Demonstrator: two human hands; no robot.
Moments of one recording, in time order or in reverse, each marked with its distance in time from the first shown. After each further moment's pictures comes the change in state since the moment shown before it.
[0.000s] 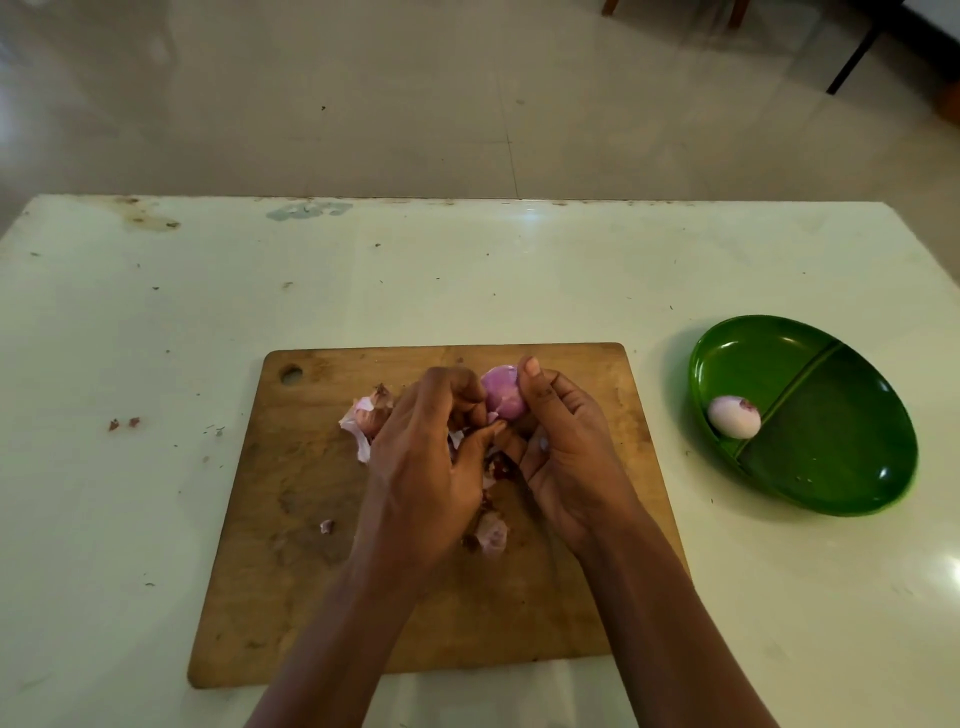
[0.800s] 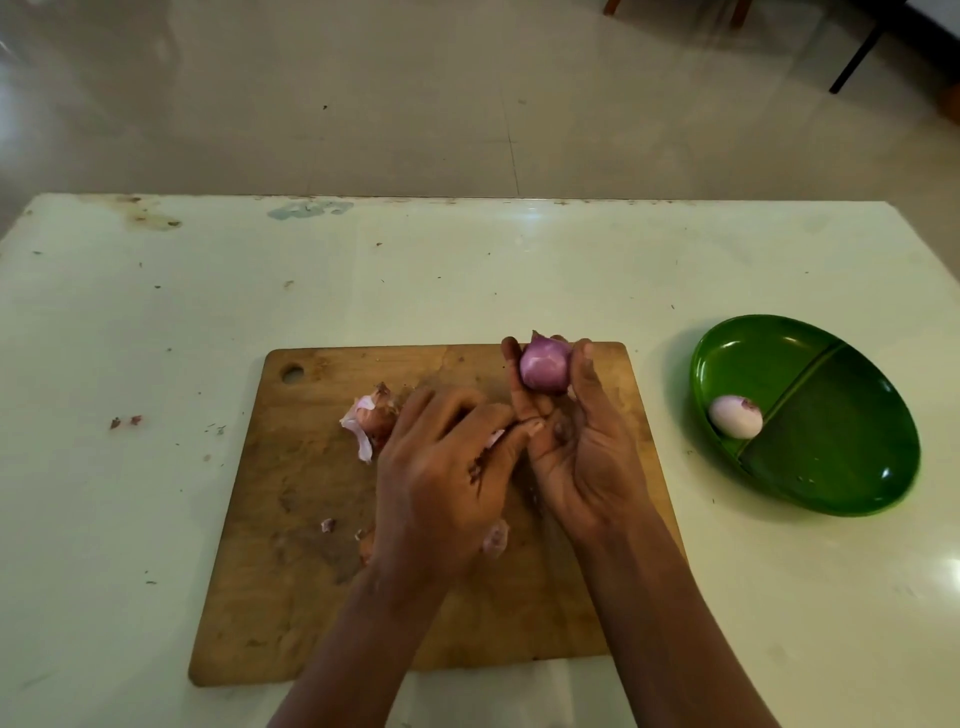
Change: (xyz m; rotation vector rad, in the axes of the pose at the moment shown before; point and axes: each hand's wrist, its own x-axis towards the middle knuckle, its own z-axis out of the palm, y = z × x) left_hand -0.005 0.000 0.009 0.142 0.100 0.198; right_hand 0.011 0.002 -0.002 0.582 0.108 -0.001
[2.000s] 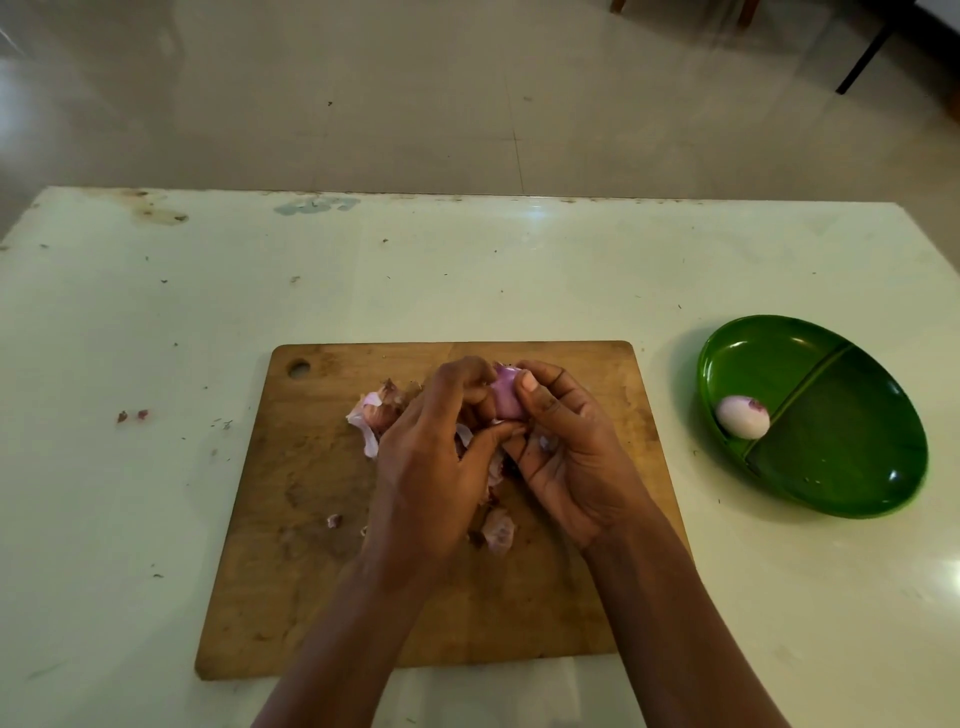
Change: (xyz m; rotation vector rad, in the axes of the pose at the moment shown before) left_hand 0.005 -0.003 -0.007 -0.184 -0.062 -0.188; right_hand -0.006 -0.002 -0.006 -0.343 -0.186 0.129
